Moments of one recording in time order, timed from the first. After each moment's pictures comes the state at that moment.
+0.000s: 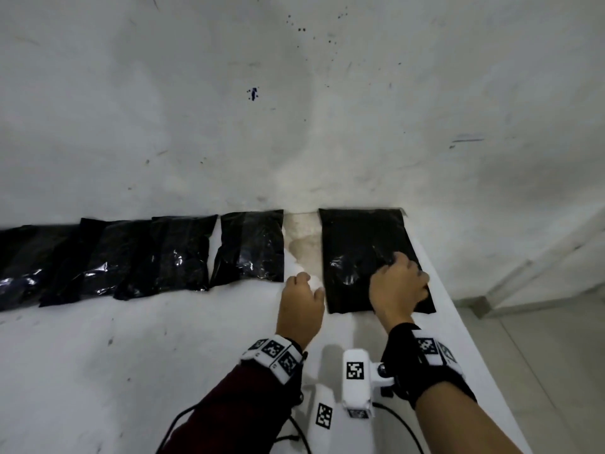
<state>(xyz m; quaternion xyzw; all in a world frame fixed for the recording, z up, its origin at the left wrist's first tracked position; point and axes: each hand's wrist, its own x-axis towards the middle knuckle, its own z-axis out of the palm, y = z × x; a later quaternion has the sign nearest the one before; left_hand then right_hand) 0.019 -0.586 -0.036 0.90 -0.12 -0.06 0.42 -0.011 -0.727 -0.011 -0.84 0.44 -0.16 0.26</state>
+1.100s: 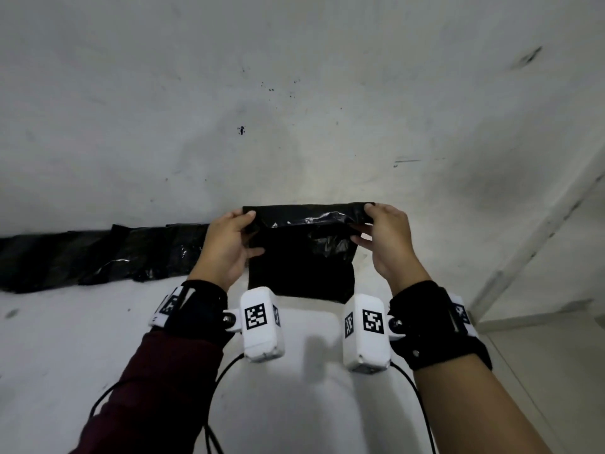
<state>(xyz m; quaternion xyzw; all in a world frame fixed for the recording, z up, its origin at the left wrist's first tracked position) -0.042 -0.536 0.136 0.59 -0.01 -0.11 0.80 -0.104 -0.736 0.139 -0.59 0.24 -0.21 0.74</state>
